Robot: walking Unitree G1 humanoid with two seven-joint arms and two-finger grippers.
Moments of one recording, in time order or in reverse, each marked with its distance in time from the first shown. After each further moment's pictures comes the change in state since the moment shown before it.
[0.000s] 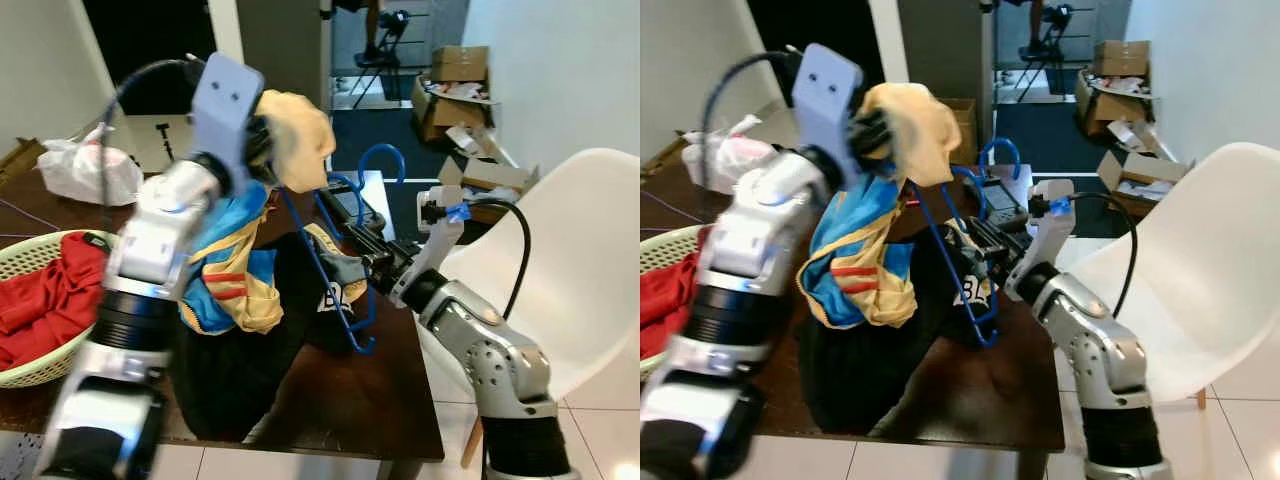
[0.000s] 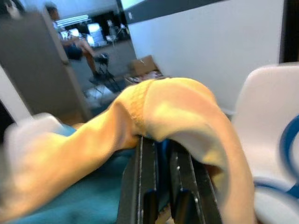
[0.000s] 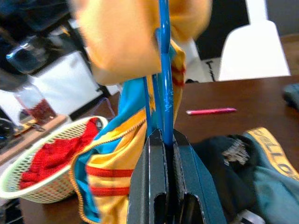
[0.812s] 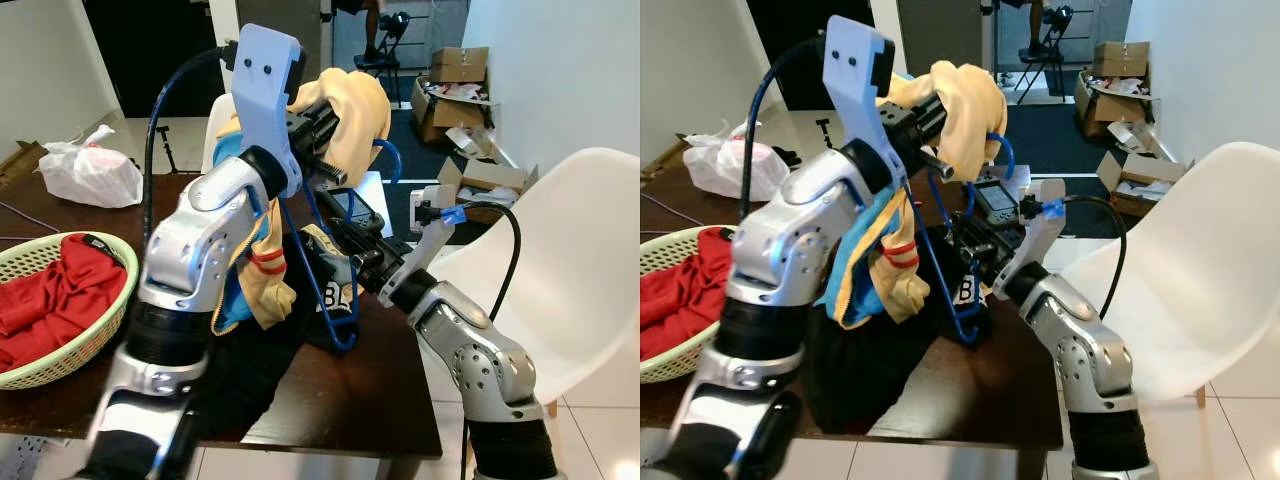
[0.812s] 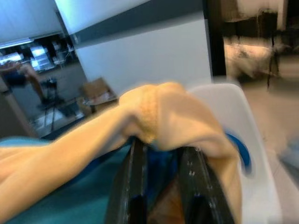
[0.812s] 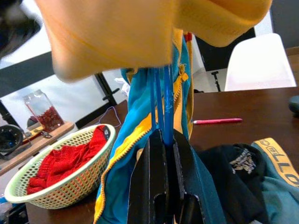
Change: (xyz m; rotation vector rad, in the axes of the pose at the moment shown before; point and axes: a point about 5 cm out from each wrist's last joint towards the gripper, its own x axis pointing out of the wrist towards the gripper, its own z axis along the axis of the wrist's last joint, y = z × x) left arm -0.019 -0.032 0.024 0.059 -0.009 -0.306; right arm 0.001 0.008 -0.005 0.011 -0.026 0.052
